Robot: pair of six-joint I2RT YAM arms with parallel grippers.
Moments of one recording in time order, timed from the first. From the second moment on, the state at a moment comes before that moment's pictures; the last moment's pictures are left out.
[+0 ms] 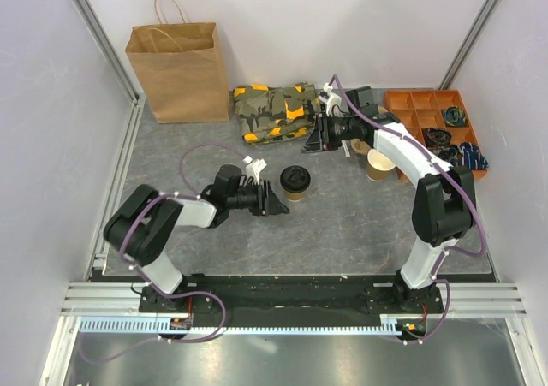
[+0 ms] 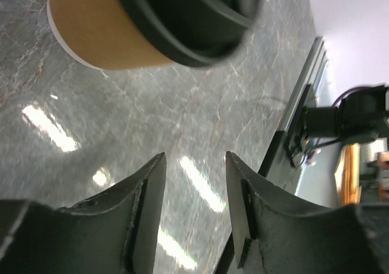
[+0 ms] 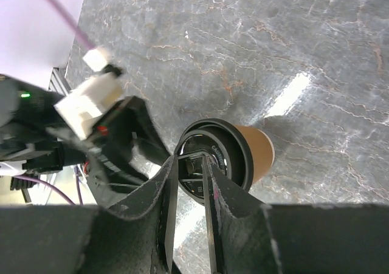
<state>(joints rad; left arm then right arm) -0.53 1.60 0.55 0.52 0.67 -0.61 0.31 1.79 1.47 -0.47 -0.74 0.25</state>
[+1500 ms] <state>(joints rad) -0.35 1.36 0.95 0.02 0.75 -0.21 0.18 1.72 1.57 -0.50 -0.70 0.19</state>
